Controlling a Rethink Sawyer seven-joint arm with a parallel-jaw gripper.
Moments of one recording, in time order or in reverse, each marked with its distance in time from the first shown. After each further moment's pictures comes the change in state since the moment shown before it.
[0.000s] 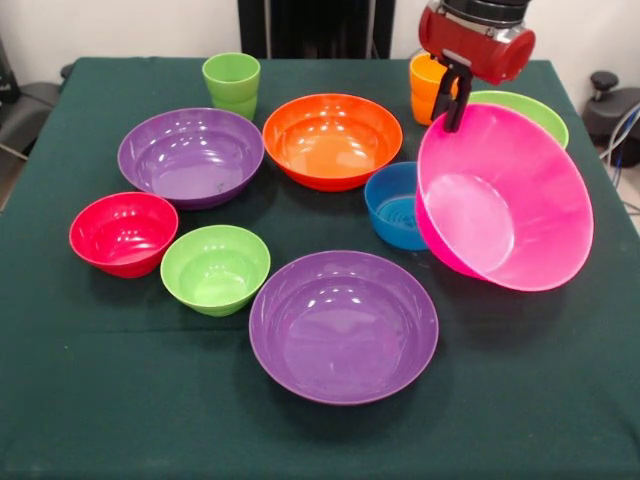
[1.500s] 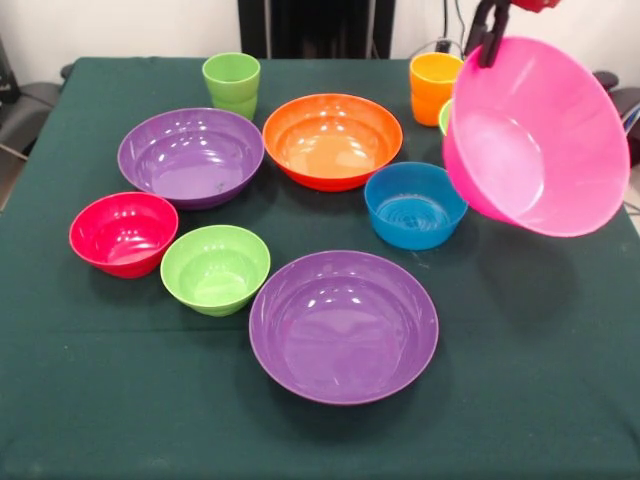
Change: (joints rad) arm 0.013 -0.123 -0.004 -0.008 -0.002 0.204 0.000
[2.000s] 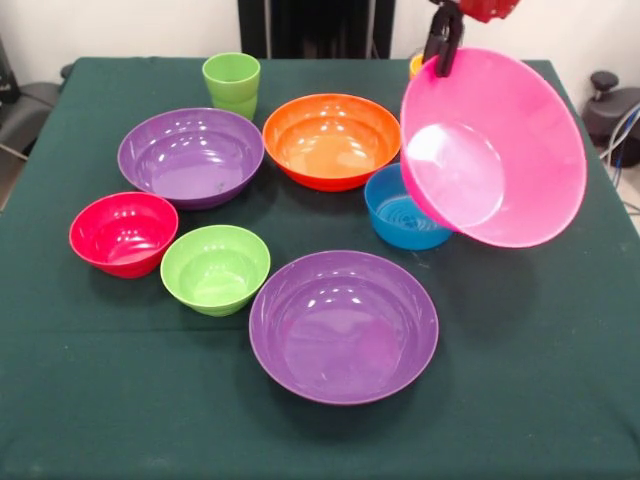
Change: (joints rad) arm -0.059 0.000 0.000 0.046 0.000 -0.074 0.000
